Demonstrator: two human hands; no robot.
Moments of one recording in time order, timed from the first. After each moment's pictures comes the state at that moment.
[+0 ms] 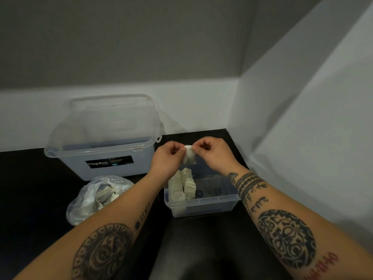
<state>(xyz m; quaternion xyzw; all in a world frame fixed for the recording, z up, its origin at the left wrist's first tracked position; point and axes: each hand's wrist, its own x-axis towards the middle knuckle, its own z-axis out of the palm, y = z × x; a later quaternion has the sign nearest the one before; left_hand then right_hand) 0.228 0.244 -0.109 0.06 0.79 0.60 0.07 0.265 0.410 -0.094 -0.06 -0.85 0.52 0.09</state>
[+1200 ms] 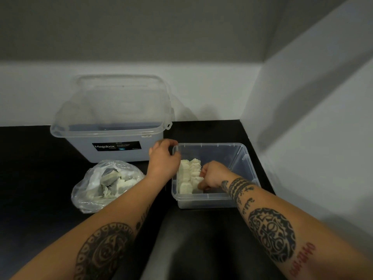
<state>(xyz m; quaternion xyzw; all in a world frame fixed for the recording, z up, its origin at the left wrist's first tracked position) 0.229 0.214 -0.142 0.03 0.90 0.43 0.01 0.263 0.385 -0.150 -0.13 -0.91 0.28 -0.27</state>
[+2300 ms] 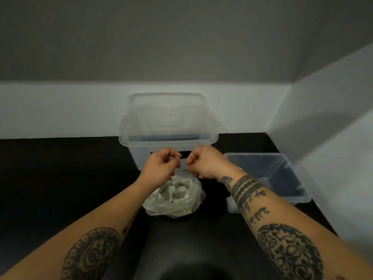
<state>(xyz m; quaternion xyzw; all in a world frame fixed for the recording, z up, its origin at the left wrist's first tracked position) 0.221 0.024 -0.104 0.08 0.80 0.58 0.09 0.244 0.196 -0.062 -0.08 -0.91 0.40 -0.13</state>
